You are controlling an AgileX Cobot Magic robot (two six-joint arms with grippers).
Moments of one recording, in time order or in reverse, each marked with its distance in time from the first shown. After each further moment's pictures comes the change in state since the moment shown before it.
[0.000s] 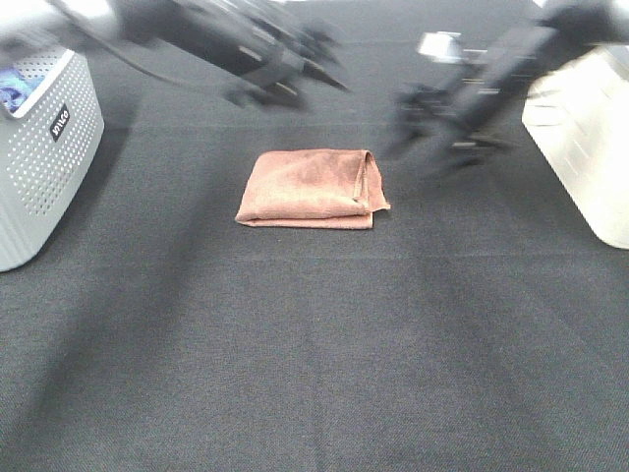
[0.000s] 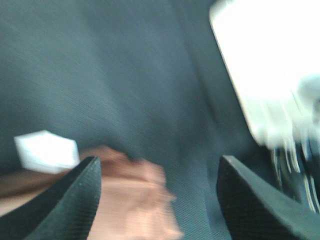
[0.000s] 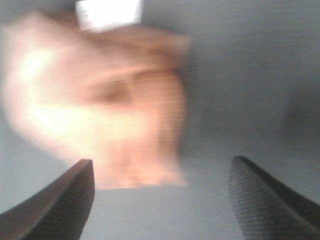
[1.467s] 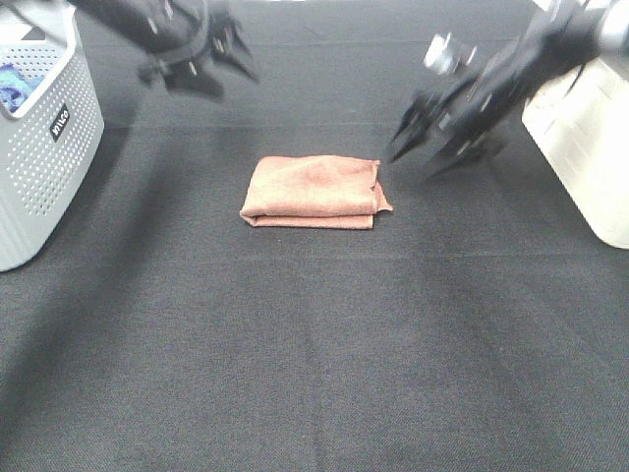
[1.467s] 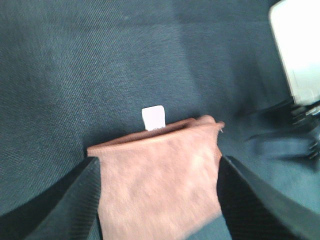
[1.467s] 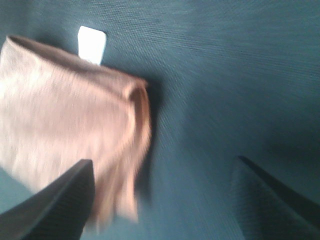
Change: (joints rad) left arm 0.133 -0.077 0.000 0.104 0.232 0.014; right arm -0.068 0.048 -0.076 -0.099 -0.059 -0.036
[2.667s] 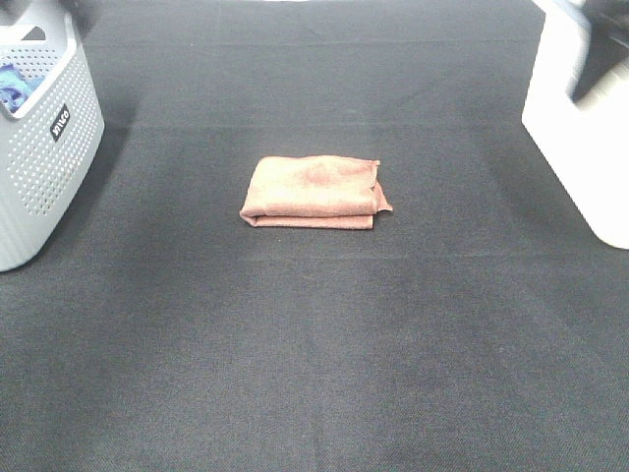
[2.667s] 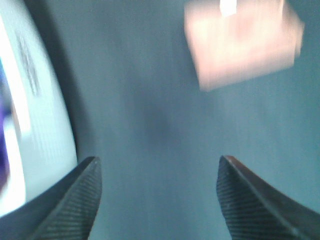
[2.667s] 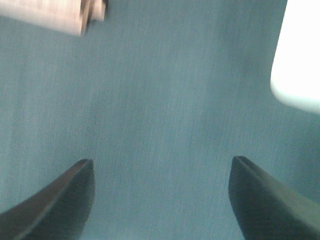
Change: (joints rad) left arm -0.155 -0.895 0.731 0.698 0.213 -0.245; right arm 0.033 -0.932 0.585 -0.503 0.242 0.288
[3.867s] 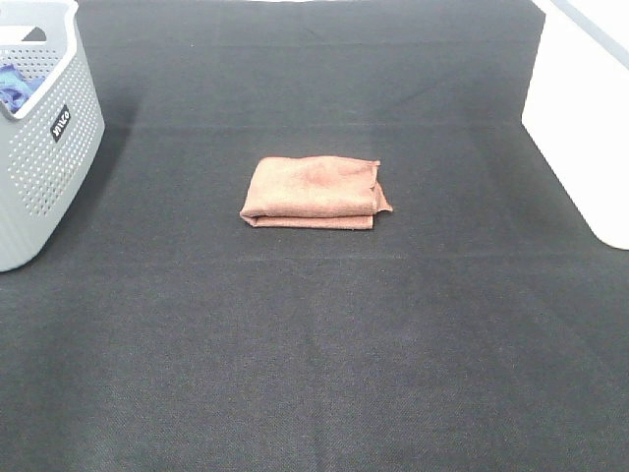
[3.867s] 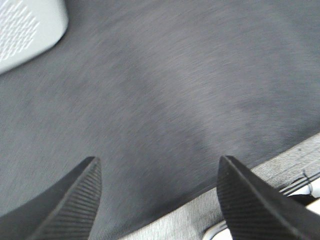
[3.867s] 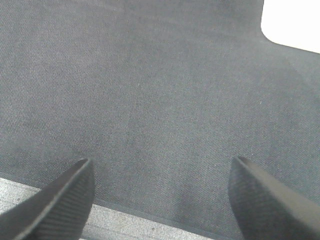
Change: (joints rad) left arm 0.000 -1.207 1.060 -0.044 -0.153 0.157; right arm 0.000 -1.149 0.832 -0.016 -0.125 -0.085
